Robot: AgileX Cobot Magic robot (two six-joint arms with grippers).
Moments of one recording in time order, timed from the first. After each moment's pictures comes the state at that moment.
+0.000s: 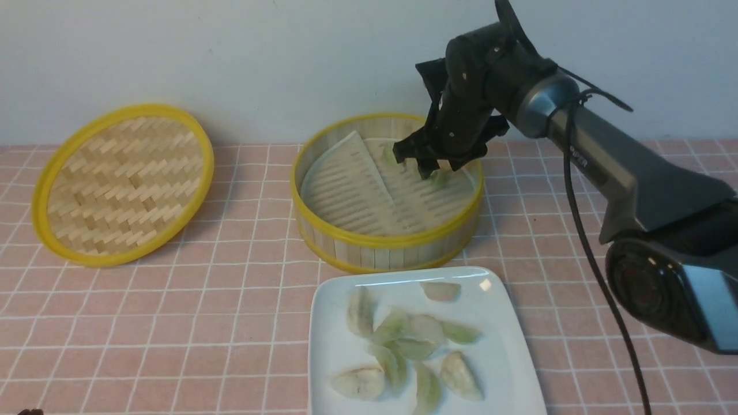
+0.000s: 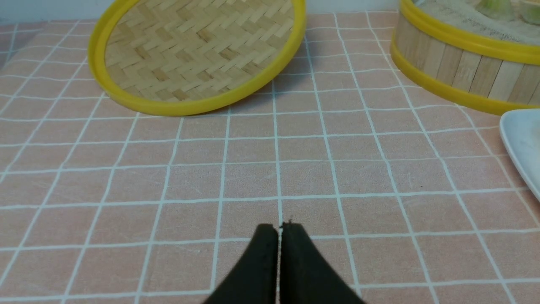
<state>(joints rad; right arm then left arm) 0.43 2.58 -2.53 -0.06 1.25 0.16 -0.02 -0.01 0.03 -0.04 0.38 -0.02</state>
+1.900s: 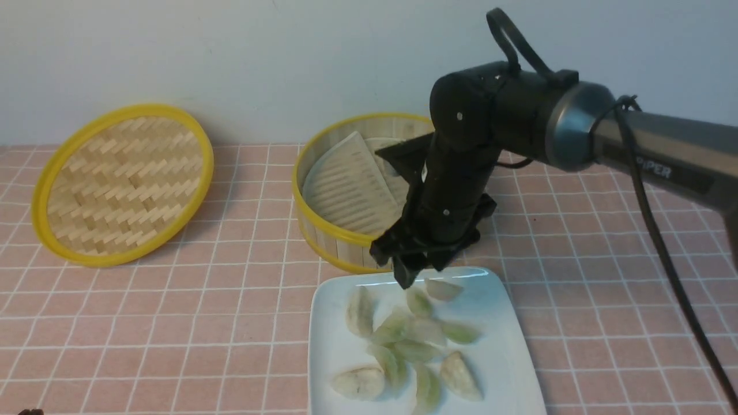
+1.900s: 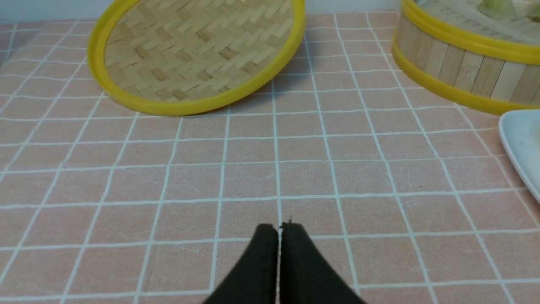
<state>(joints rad) 0.59 2.10 -1.81 0.11 1.23 -0.01 -0.02 -0.01 0.03 -0.04 0.38 -0.02</state>
